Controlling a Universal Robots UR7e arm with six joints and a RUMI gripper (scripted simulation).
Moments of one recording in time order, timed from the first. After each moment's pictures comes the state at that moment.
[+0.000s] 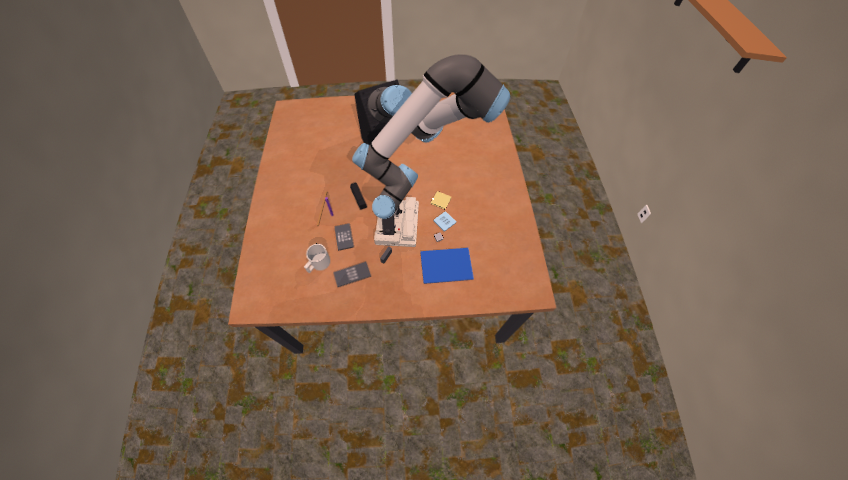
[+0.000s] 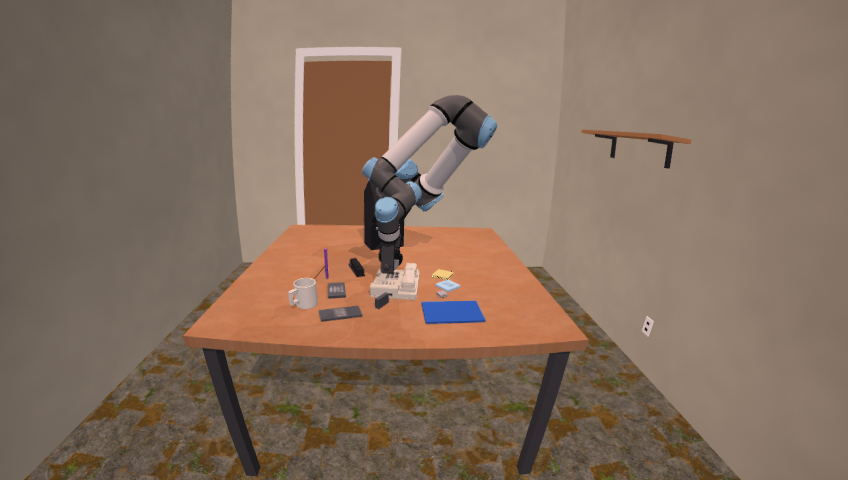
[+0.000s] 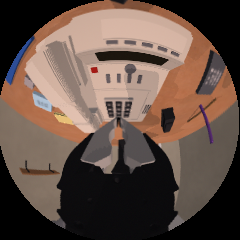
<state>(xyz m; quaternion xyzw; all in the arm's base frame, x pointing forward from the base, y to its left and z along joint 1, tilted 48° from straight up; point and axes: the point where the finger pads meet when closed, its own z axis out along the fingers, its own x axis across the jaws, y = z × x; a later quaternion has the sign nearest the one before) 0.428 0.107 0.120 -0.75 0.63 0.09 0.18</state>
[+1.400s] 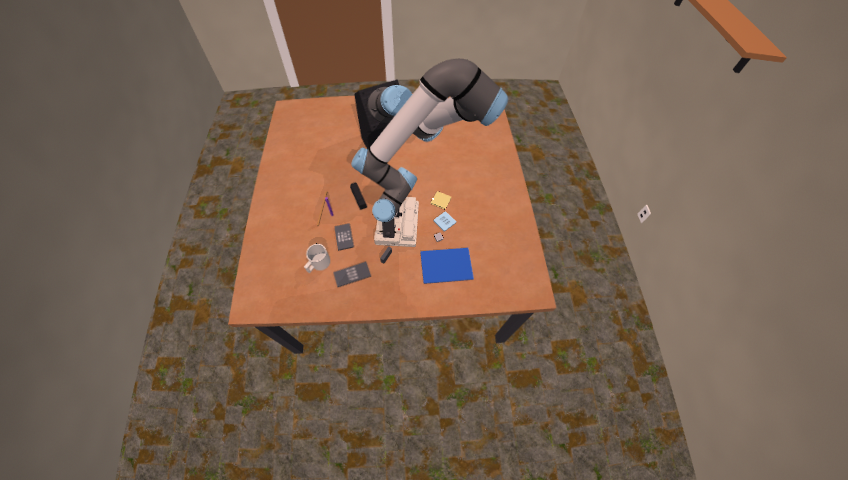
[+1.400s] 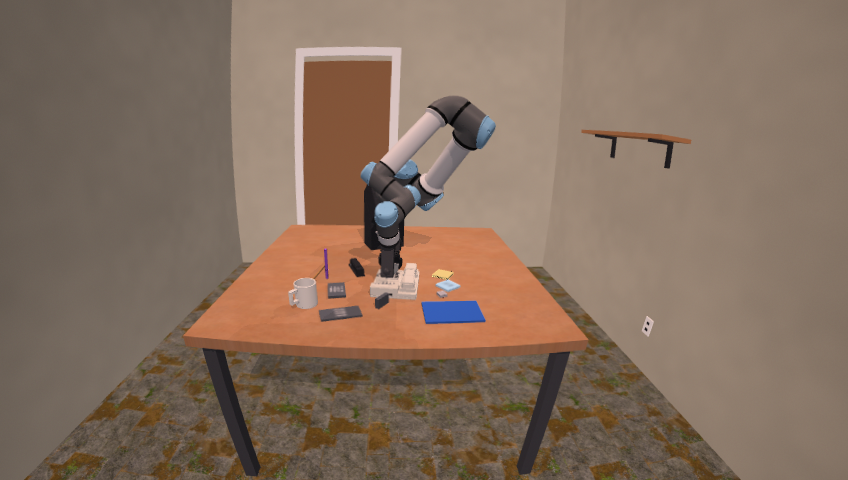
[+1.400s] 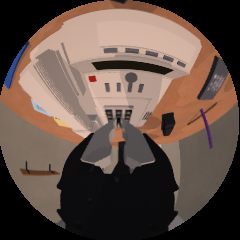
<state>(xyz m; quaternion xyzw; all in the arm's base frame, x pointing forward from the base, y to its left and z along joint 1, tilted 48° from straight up) 0.441 0.112 0.114 -0.75 0.63 0.09 0.18</state>
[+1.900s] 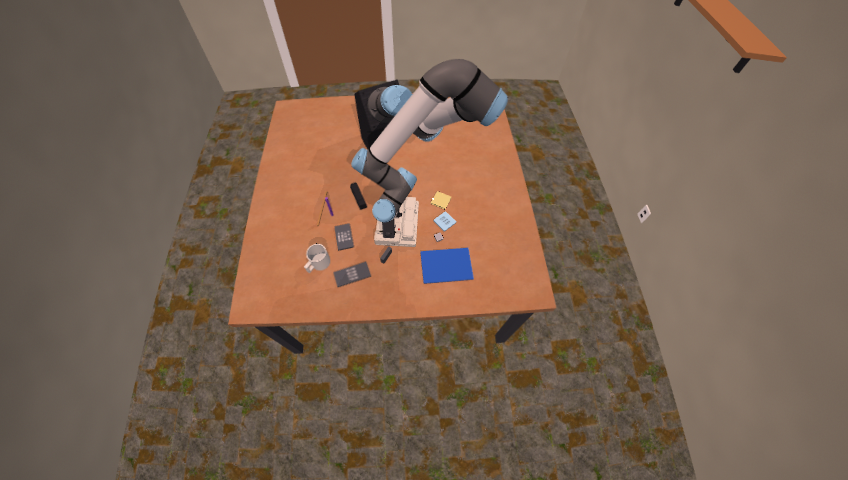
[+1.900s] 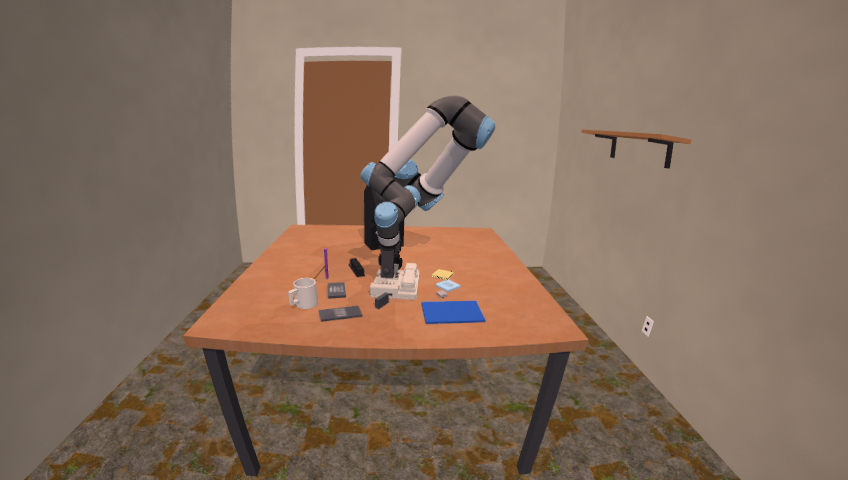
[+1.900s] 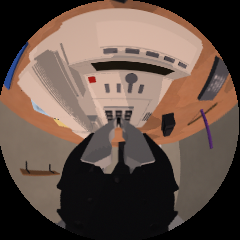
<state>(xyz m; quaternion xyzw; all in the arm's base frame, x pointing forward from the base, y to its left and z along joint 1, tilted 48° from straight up) 0.442 0.113 0.113 -0.75 0.63 0.09 0.18</state>
